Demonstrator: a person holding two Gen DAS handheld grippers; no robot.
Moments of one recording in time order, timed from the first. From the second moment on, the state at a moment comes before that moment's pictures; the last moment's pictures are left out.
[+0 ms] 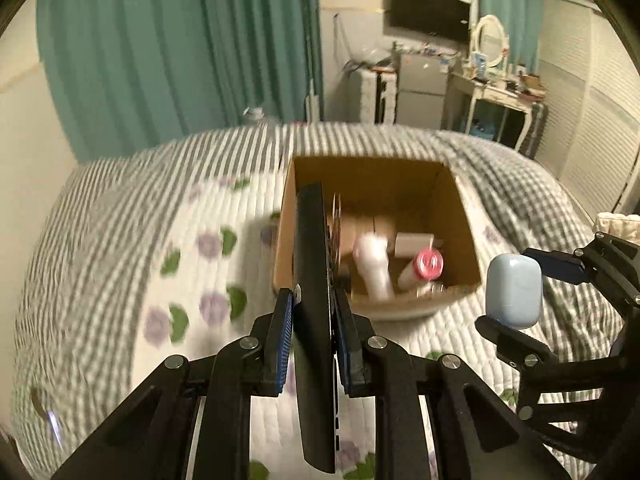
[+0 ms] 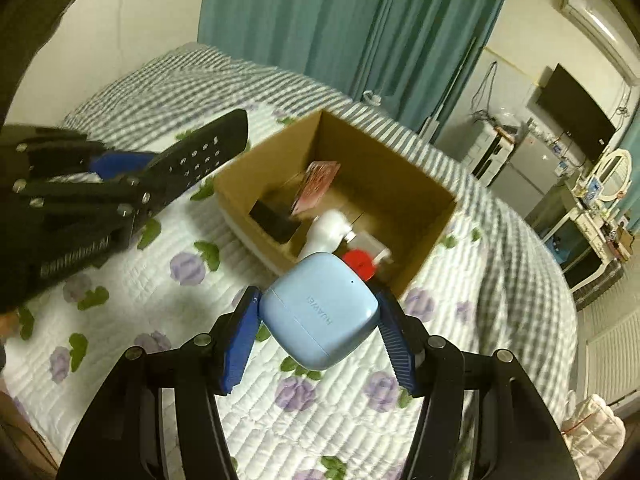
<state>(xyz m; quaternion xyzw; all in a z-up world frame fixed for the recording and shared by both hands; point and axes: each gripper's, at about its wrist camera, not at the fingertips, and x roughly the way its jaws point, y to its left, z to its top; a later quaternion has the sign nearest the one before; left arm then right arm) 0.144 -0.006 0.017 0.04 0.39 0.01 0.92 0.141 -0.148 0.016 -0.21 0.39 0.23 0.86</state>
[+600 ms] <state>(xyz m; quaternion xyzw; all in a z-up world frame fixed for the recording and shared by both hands) 0.279 -0.009 -0.012 0.06 0.43 -0.01 0.90 0.252 -0.150 0.015 -0.13 0.38 0.20 0.89</state>
